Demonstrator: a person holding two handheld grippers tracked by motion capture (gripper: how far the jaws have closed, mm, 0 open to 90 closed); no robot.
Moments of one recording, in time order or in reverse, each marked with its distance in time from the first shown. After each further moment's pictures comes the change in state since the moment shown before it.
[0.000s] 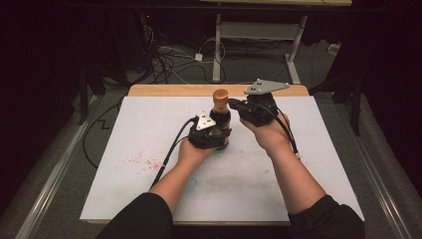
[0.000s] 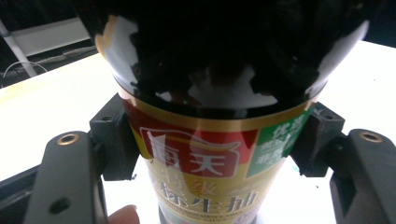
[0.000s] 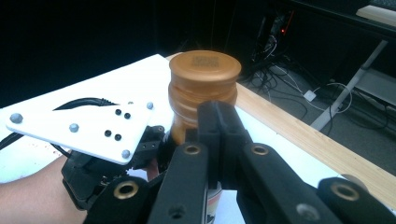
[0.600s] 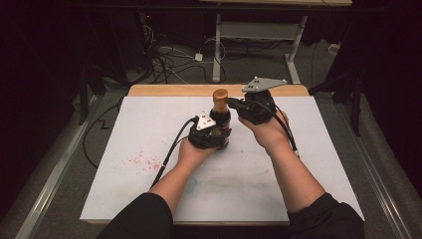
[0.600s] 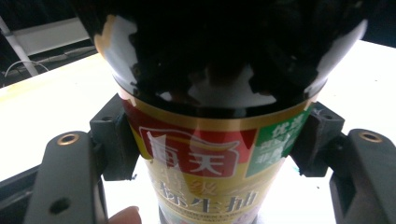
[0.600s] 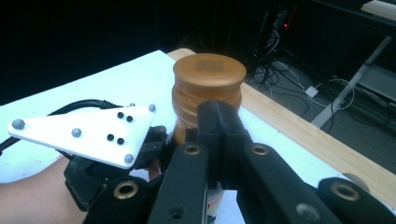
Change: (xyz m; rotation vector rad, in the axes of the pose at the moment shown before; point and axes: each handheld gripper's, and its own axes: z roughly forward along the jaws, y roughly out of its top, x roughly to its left) left arm 0.000 0.000 0.000 -0.004 0.005 0.002; right arm 0.001 0.006 0.002 0.022 0.008 -0.001
